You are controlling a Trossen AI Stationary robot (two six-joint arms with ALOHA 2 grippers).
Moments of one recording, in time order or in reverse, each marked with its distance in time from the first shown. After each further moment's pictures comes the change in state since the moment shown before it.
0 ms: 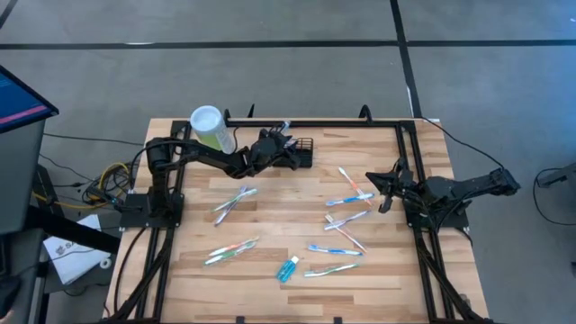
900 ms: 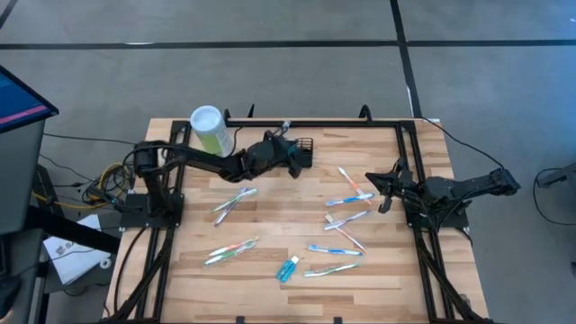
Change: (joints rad) left arm -0.097 -0.125 0.000 -0.063 0.063 0.079; right arm 0.000 0.000 0.000 -0.014 0.000 0.005
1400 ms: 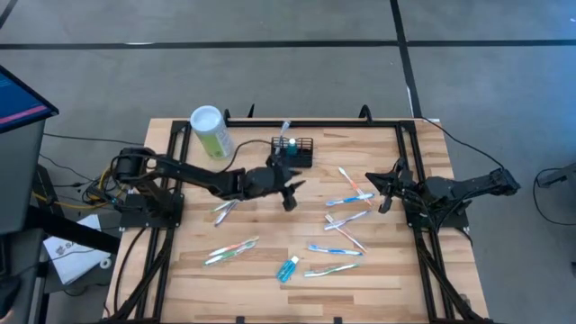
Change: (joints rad) left arm -0.237 -0.130 0.000 -0.266 0.013 -0.031; right arm 0.000 0.000 0.000 0.000 0.000 0.021
